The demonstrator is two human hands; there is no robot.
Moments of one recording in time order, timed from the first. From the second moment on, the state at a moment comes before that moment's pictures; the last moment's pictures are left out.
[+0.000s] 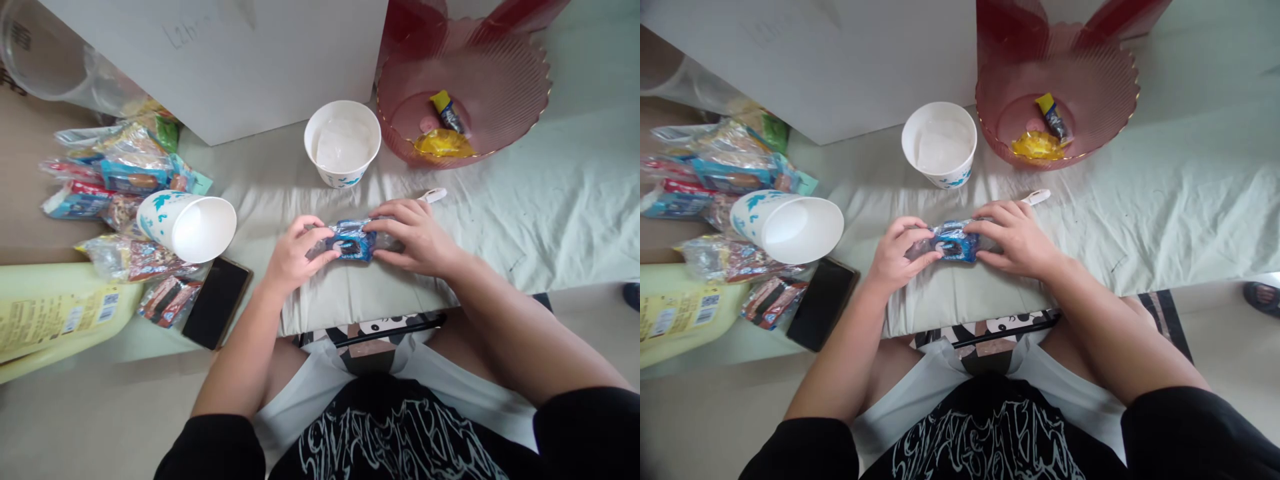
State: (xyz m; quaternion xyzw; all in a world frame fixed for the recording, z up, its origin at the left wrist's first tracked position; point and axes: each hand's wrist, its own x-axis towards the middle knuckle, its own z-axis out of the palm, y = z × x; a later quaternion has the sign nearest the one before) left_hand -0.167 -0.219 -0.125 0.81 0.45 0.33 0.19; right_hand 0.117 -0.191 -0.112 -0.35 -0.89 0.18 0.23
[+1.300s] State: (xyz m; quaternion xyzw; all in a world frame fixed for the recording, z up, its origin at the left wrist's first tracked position) left_hand -0.148 -0.227 -0.115 0.78 0.42 0.46 -0.03; right_hand 0.106 -0.197 -0.096 -0.37 -0.83 0.24 0.35
